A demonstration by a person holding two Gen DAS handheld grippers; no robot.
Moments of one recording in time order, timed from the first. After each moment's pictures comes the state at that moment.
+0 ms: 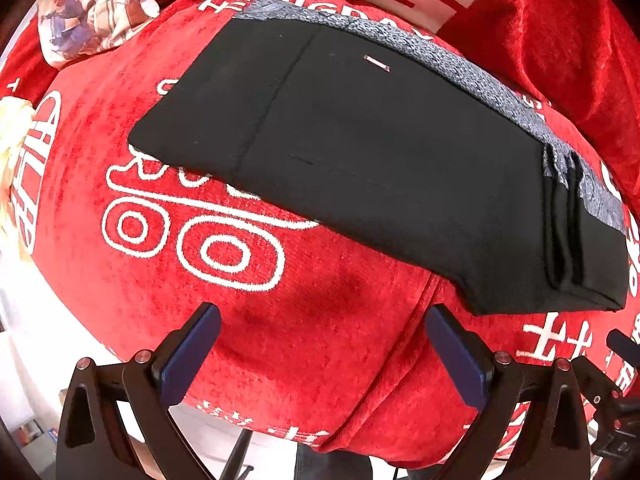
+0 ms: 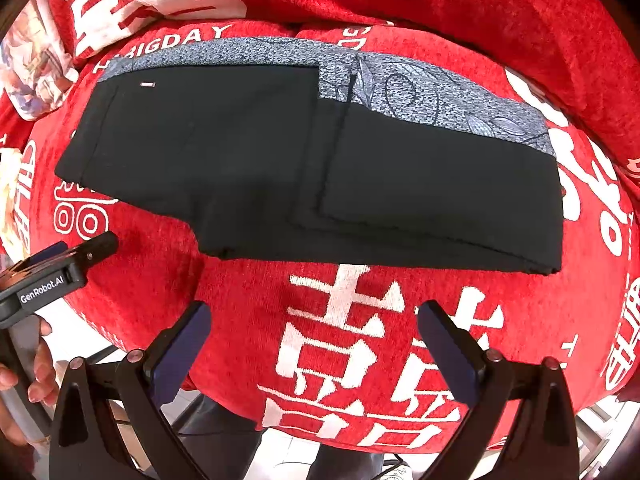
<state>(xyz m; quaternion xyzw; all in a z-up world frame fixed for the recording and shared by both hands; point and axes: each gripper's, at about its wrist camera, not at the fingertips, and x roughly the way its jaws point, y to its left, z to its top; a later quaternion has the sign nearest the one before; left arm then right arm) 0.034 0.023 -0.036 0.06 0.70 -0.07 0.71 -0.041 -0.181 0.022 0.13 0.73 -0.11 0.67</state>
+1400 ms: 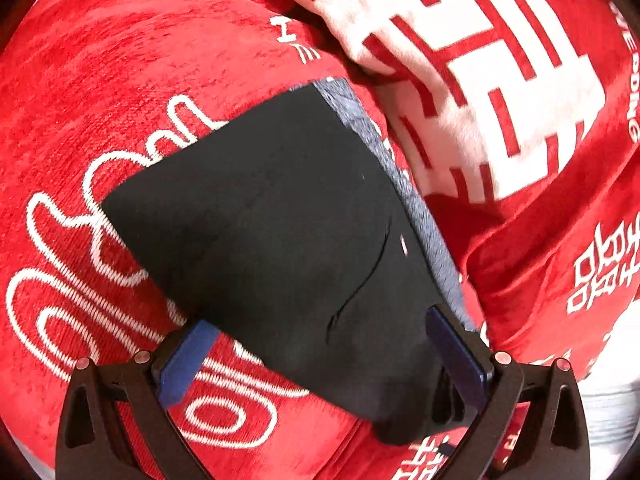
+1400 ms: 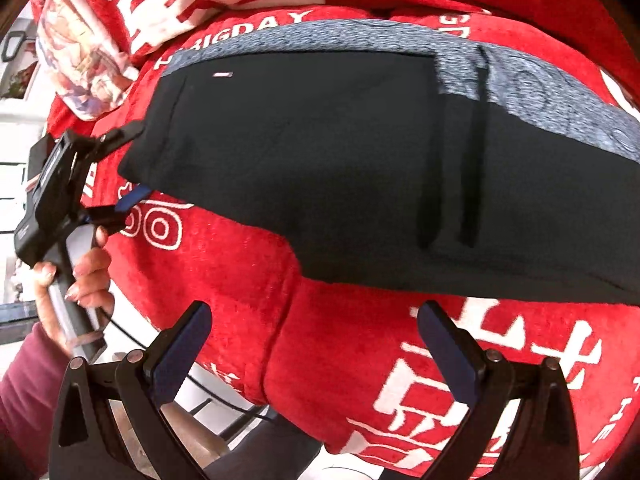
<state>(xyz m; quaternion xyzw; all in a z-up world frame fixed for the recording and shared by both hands) 0.118 0.139 -0.071 -0.30 0.61 -0.16 0.72 -0.015 -0.147 -0.015 0.22 0.70 0.00 0.68</state>
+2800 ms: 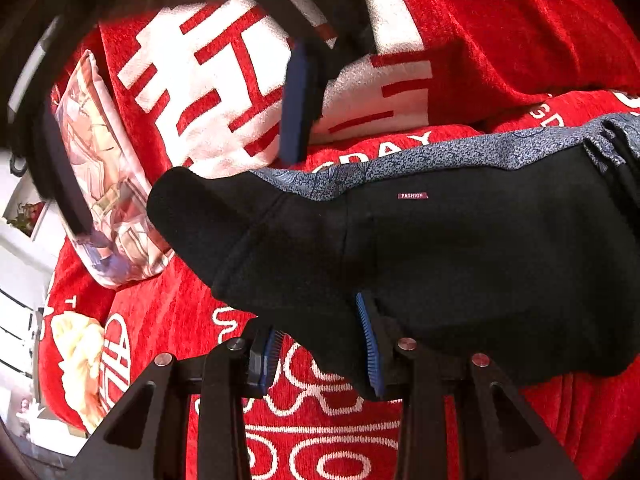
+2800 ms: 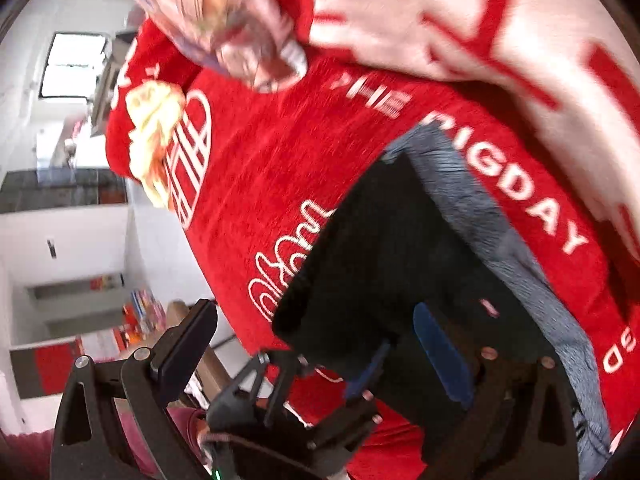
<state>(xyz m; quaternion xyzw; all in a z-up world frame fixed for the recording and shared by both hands) 0.063 0.006 -0.033 0.31 0.41 -0.12 0.85 0.248 -0.007 -0.005 0.14 0.76 0.25 0.58</state>
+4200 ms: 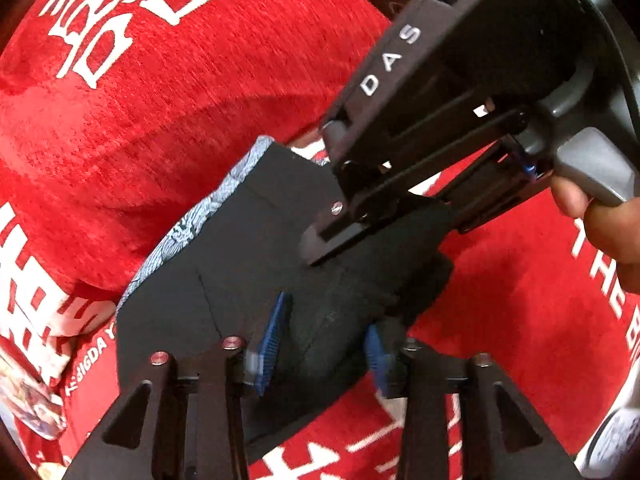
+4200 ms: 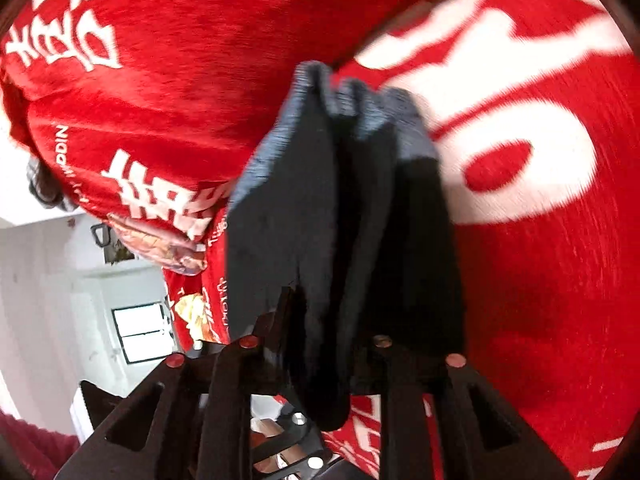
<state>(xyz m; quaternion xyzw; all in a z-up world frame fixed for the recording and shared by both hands) -0.141 -0.317 -0.001 0.38 0.38 -0.41 0.74 -0.130 -0.435 -0.011 0.55 0.51 0.01 0.66</state>
